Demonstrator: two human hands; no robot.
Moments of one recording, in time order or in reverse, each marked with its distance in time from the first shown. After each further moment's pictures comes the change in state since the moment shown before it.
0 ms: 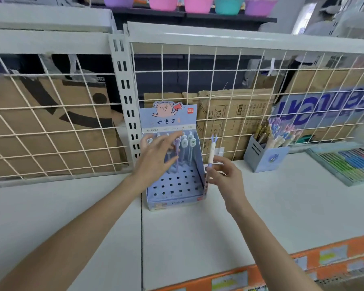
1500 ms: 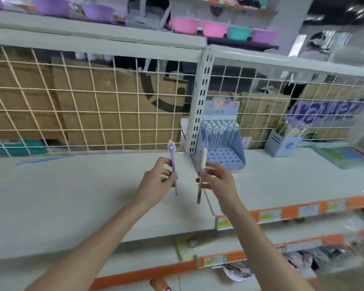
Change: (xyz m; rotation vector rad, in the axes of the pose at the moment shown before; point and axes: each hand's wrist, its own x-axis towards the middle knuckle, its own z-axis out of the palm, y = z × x) left_hand -0.210 -0.014 -0.169 -0.633 -0.143 -0.506; right_hand -0.185 -0.025 0.153 0.007 -0.084 0.049
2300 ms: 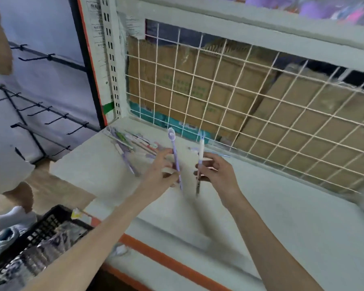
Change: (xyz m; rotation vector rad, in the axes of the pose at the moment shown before) left_hand -0.110 -0.165 -0.362 -0.152 0.474 -0.192; right_hand -0.022 0.010 0.441 -0.072 -0.593 0.046
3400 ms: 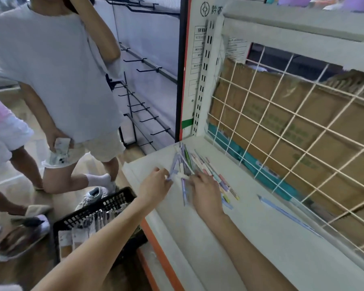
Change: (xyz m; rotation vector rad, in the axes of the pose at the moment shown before) left_hand 0.035 -0.063 -0.120 0.891 0.462 -0.520; right_hand 0.110 0.056 0.162 -1.047 -0.368 -0.769
